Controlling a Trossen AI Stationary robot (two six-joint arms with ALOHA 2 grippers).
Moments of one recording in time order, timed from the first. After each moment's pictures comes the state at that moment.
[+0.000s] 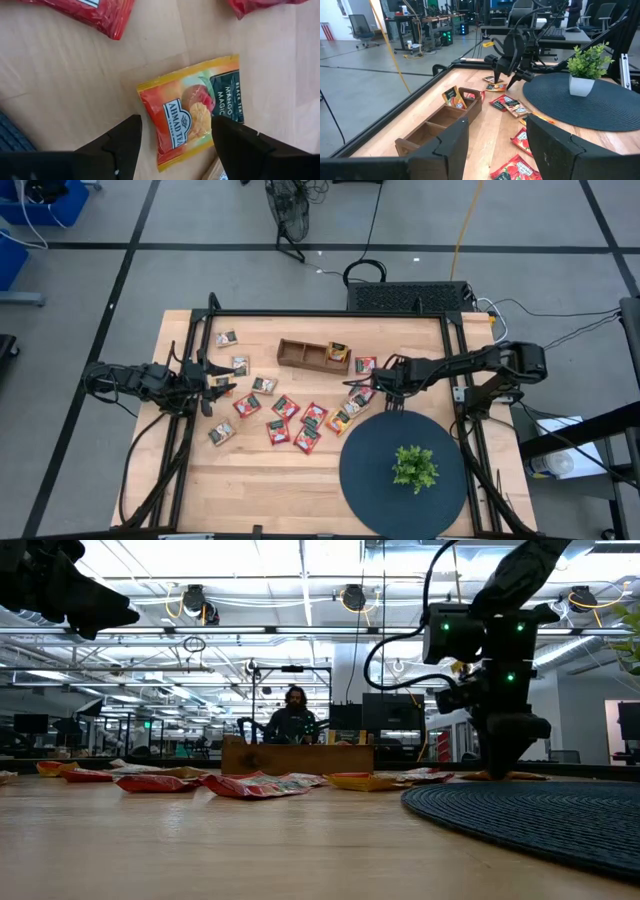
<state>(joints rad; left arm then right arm) -0.23 0.01 0.28 -0.39 -0.45 -0.05 -0.15 1.53 0.74 -0.68 0.29 0.10</state>
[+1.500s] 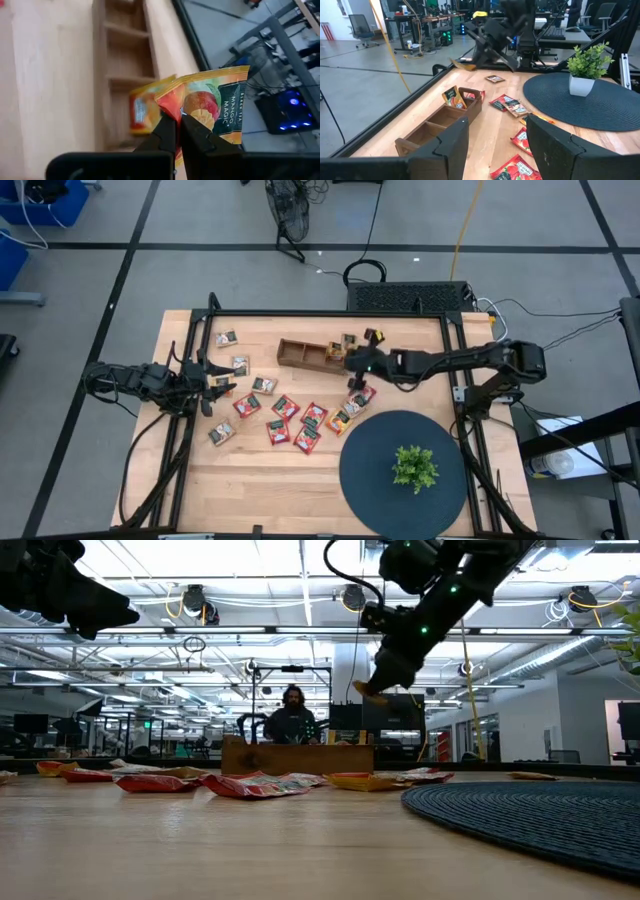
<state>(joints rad) -0.23 0.01 0.28 -0.39 -0.45 -0.05 -0.16 1.54 0.92 -0.07 0.49 -0.25</state>
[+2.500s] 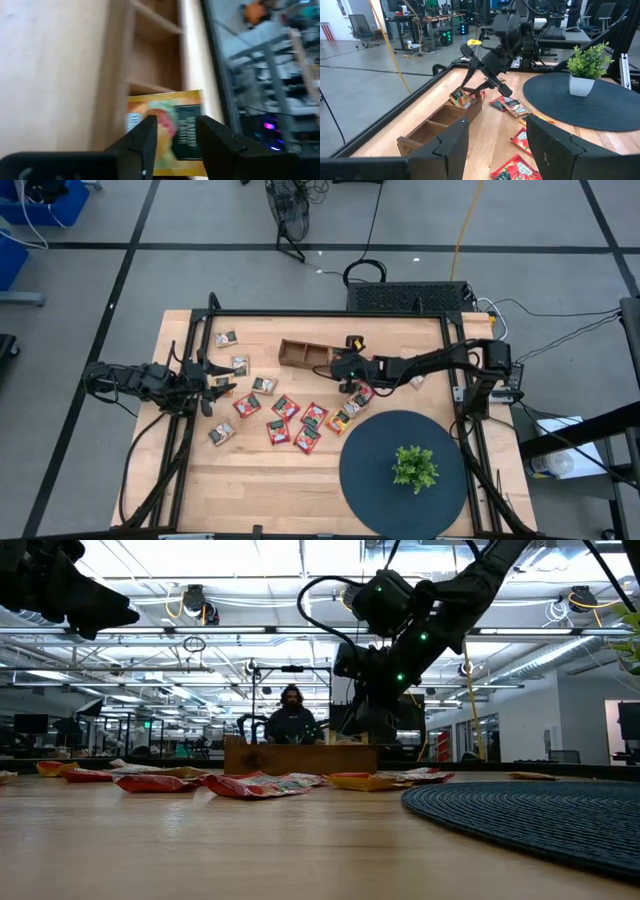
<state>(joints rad) -0.23 0.01 0.28 -0.39 -0.44 -0.05 -0.15 1.79 0.94 0.16 0.56 -0.49</state>
